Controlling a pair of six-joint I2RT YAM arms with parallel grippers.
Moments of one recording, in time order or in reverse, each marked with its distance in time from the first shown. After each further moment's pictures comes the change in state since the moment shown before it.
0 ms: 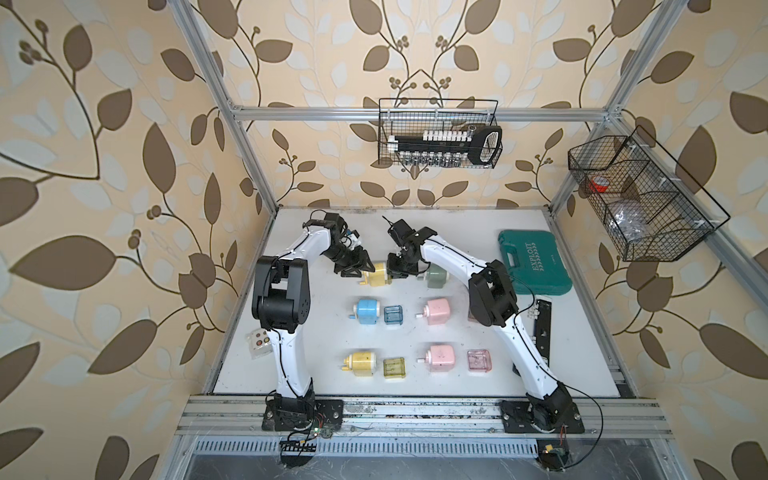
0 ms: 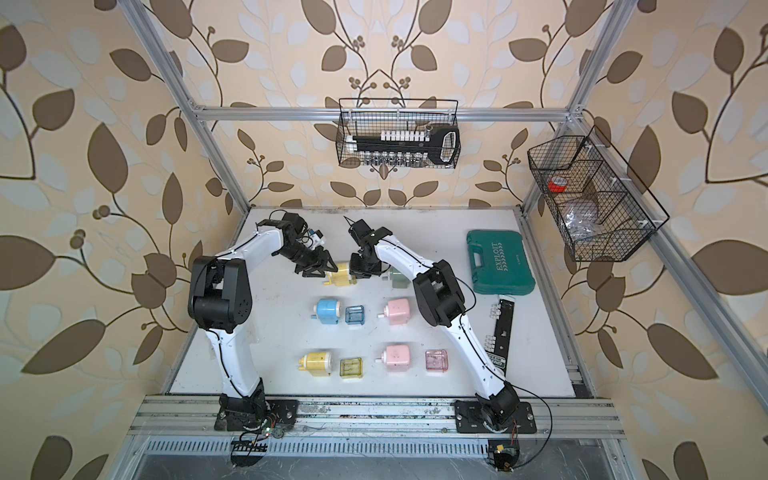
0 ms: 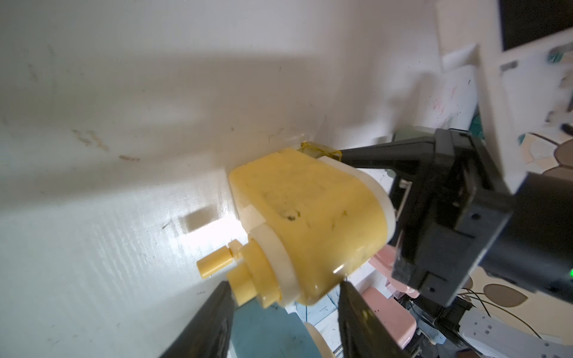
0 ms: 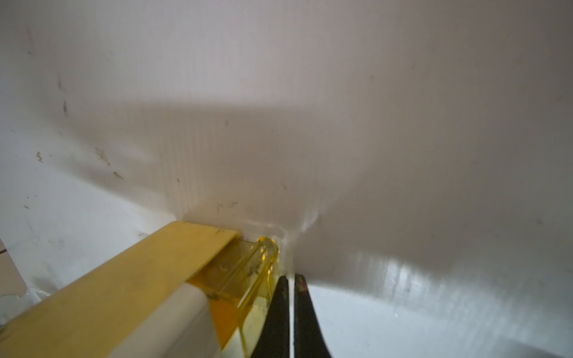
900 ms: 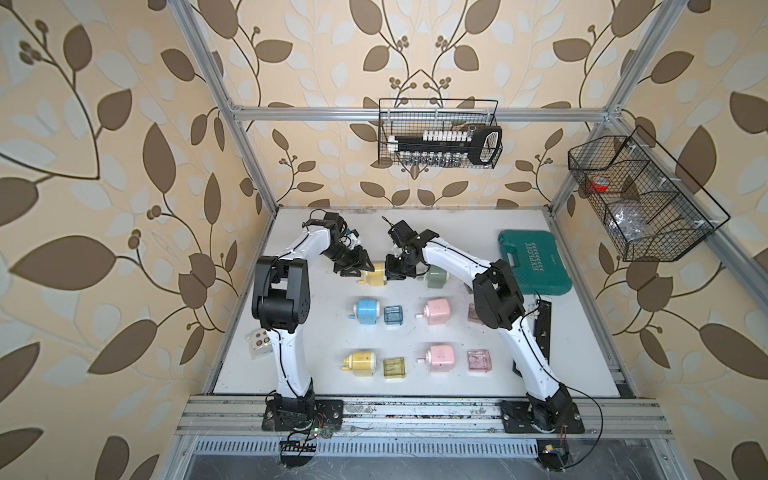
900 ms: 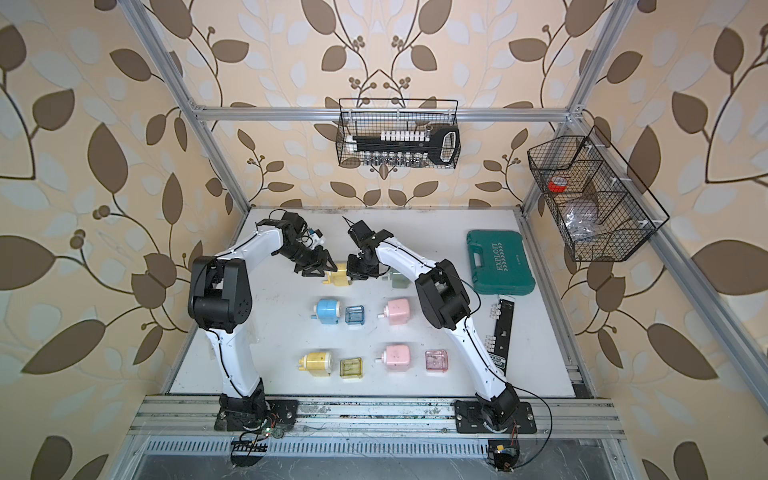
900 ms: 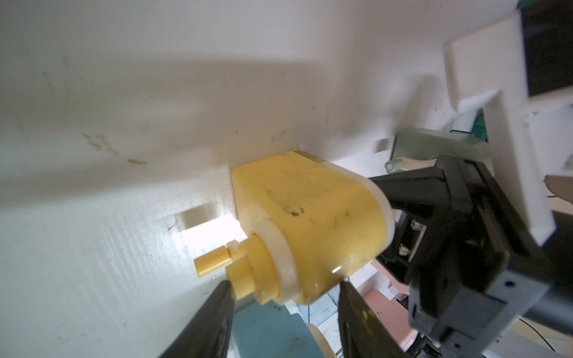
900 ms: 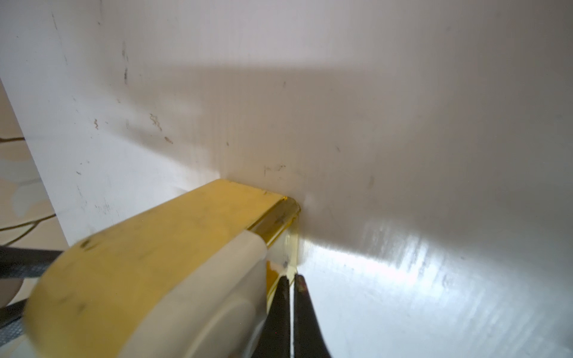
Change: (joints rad) left arm 0.001 0.002 0.010 -0.001 -0.012 0.005; right arm 0.020 -0.093 -0.123 0.101 -0.062 0.008
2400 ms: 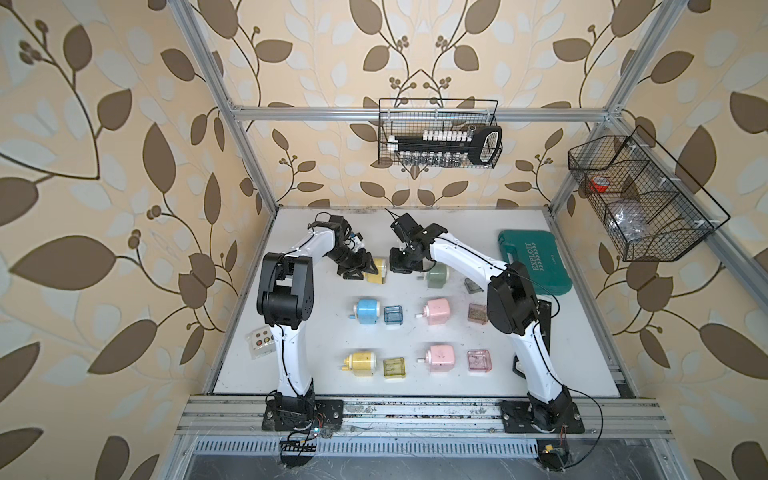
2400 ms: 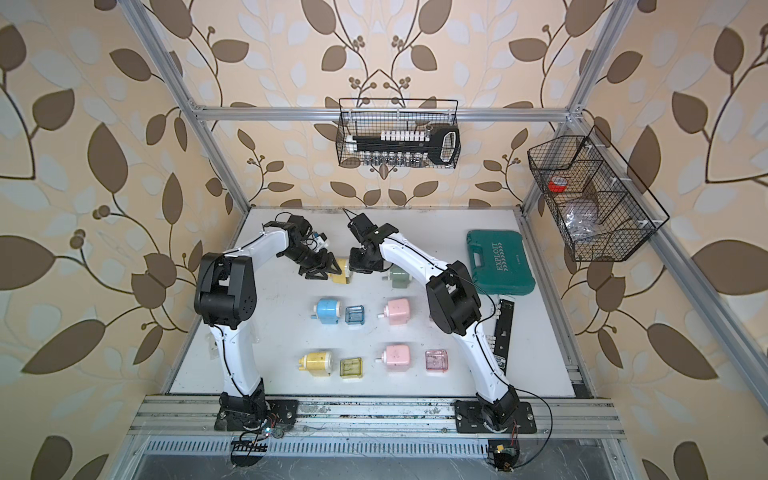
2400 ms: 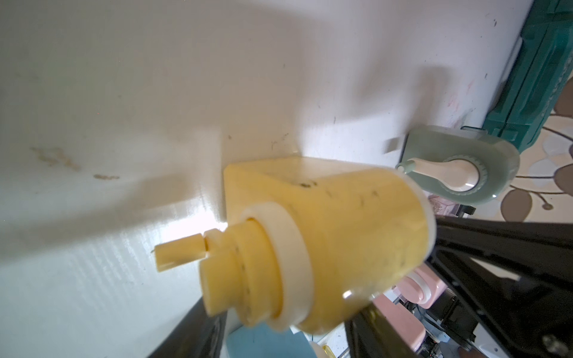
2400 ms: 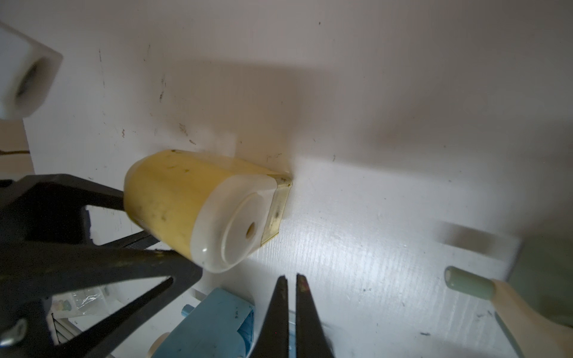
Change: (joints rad) left arm -0.014 0.041 -0.008 0.024 0.020 0.001; right arm 0.007 -0.139 -0.053 -0.053 0.151 -0.014
